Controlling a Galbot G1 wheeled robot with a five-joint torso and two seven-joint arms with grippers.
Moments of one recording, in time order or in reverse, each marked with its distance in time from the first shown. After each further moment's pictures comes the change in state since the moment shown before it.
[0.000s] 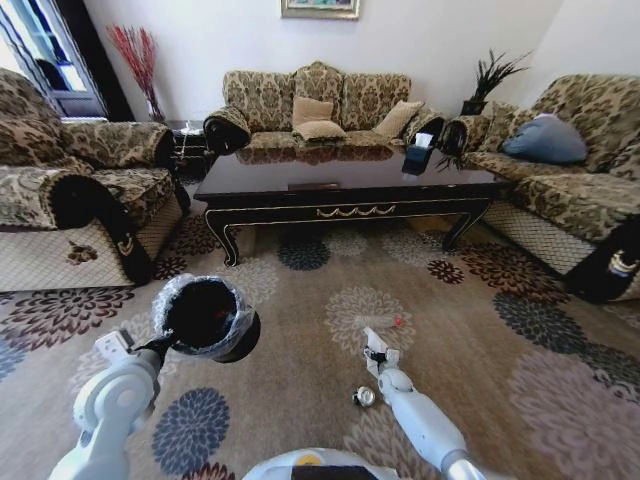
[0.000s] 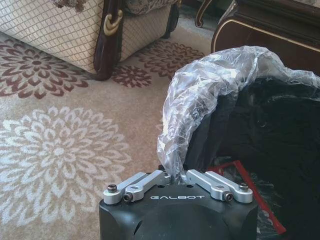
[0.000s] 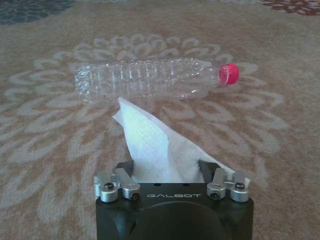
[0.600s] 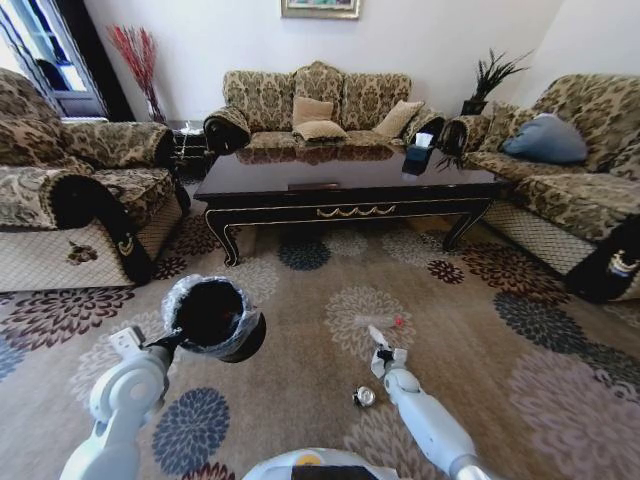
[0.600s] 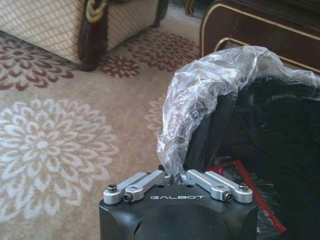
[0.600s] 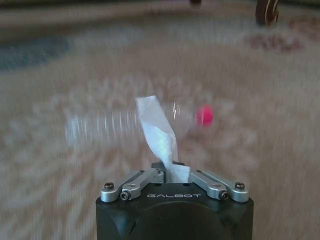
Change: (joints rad) left arm -0.043 -0.010 0.089 0.042 0.028 0.000 0.002; right arm -0.082 -0.087 0.040 0.185 0.036 0.066 -0.005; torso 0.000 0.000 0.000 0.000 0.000
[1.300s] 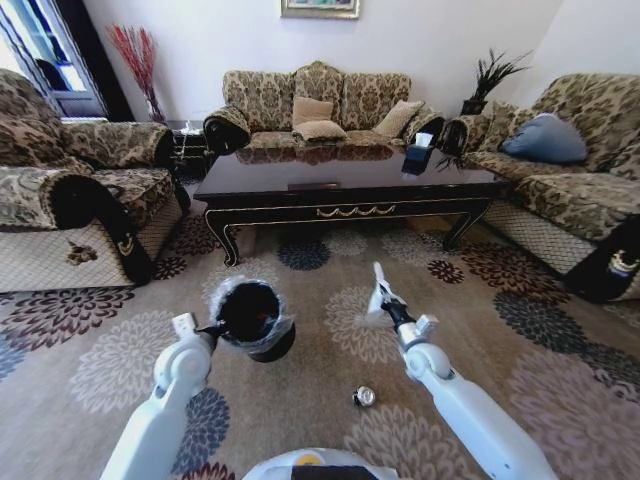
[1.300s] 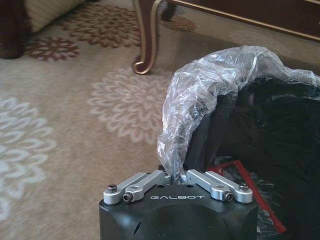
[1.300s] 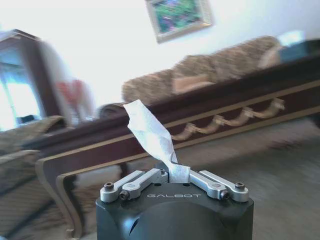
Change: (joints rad) left arm -0.230 0.019 0.327 0.205 0.084 0.000 0.032; right arm -0.071 -0.289 -0.093 0.711 0.252 0.171 -0.123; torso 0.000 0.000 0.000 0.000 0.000
